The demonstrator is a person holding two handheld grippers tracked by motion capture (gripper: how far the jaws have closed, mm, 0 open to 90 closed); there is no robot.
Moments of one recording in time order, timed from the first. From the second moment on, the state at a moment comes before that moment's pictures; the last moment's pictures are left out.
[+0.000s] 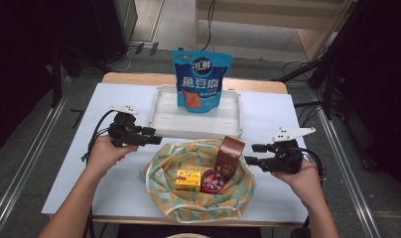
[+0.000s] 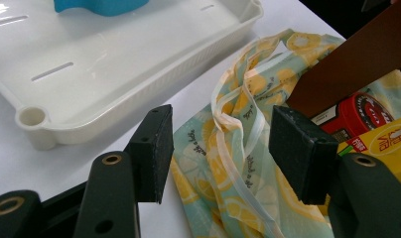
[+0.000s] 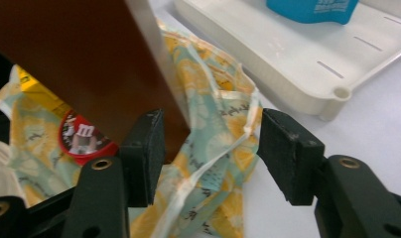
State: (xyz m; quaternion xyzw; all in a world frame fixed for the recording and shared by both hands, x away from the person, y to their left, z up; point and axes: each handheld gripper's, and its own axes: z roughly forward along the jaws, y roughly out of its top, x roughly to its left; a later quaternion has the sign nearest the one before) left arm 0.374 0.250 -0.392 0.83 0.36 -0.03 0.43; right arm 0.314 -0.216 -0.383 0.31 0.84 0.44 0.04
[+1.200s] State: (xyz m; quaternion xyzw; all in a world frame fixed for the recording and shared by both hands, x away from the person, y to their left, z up) left arm 0.373 0.258 -0.388 0.82 0.36 -0.03 0.44; right arm 0.289 -0.179 -0.360 0.27 0.85 0.46 0.03
